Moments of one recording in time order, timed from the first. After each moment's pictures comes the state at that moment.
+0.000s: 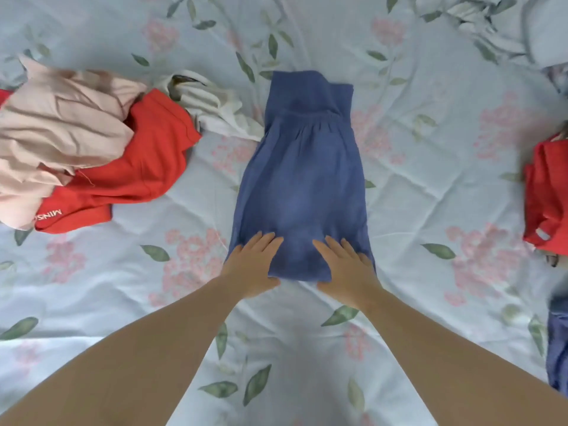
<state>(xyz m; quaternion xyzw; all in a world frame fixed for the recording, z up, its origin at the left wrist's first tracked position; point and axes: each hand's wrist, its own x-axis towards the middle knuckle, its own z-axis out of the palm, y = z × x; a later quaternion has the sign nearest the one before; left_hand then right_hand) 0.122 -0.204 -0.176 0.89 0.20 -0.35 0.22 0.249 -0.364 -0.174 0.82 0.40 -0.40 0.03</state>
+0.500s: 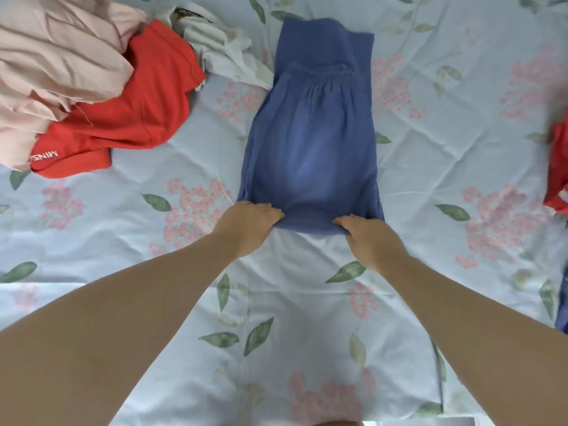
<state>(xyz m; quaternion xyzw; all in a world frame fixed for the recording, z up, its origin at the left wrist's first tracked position) 0.096 -0.203 -0.187 0.97 0.08 -0.16 0.14 0.247 -0.392 -0.179 0.84 0.43 -0.33 -0.02</state>
